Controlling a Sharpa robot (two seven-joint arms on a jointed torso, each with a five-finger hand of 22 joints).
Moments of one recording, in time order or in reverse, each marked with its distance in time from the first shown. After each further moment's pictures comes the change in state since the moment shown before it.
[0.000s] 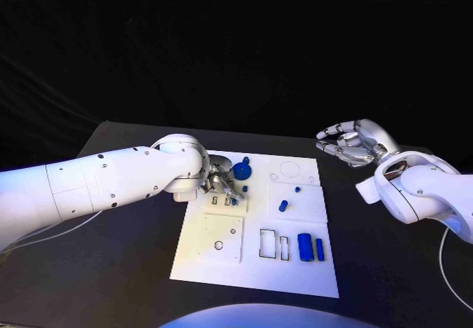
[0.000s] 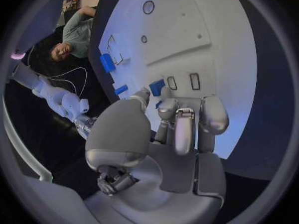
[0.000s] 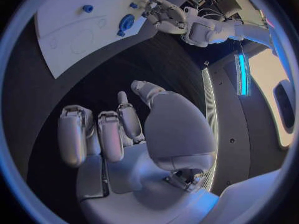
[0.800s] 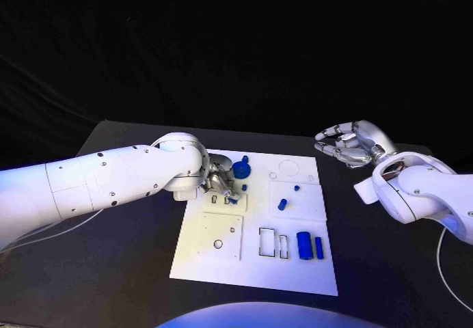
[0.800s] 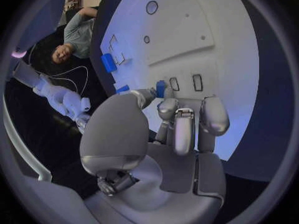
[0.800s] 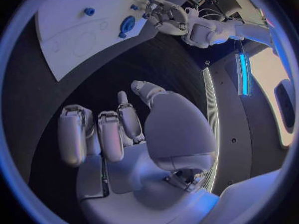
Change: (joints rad) left arm 0.001 0.005 0.000 -0.003 0.014 0.007 -0.002; left_hand 0.094 -0.120 0.428 -0.007 0.001 -0.018 0.003 -0.006 0.034 0.003 -0.002 0.004 0.001 0.000 -0.007 0.000 0.000 -0.016 0.000 0.000 0.008 0.018; right arm -0.011 0.005 0.000 -0.008 0.004 0.002 -0.003; right_hand -0.004 -0.004 0.003 0.003 0.000 0.000 0.000 0.004 0.001 0.000 0.000 0.000 -0.001 0.000 0.000 0.000 0.001 0.000 -0.004 -0.004 -0.007 0.000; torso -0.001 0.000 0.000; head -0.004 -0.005
